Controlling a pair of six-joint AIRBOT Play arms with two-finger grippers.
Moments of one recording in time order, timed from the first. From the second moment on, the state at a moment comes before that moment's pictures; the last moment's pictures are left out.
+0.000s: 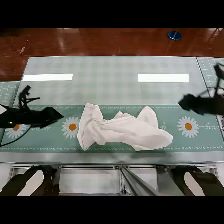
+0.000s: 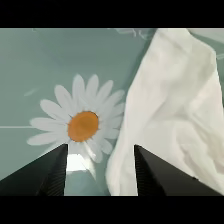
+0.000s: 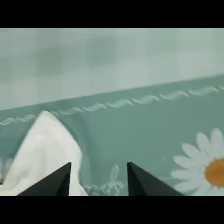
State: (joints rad) left arm 0.27 -0.95 0.59 0.92 -1.19 -1.34; right arm -0.15 -0.75 0.75 -1.33 1.08 1.64
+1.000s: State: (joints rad) left arm -0.04 -1.28 0.50 0.68 -1.09 -1.26; right arm -0.71 -0.75 0.41 -0.95 1.23 1.36
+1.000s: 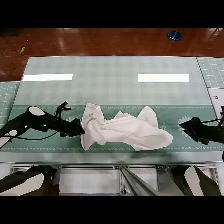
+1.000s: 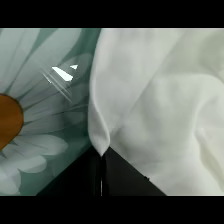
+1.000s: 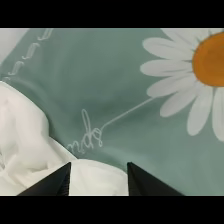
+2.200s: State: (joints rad) left arm 0.17 -1.12 1.04 0.49 -1.23 -1.18; right arm -0.31 -1.04 1.19 -0.71 1.37 1.21
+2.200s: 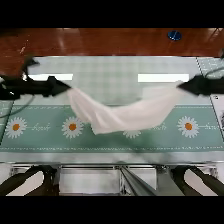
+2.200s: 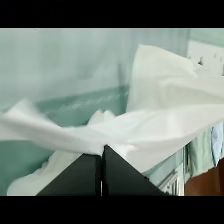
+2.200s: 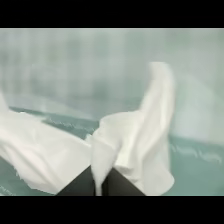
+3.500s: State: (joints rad) left arm 0.09 -0.55 1.28 1.39 -1.00 -1.55; right arm -0.07 -0.56 1.33 -1.21 1.53 1.61
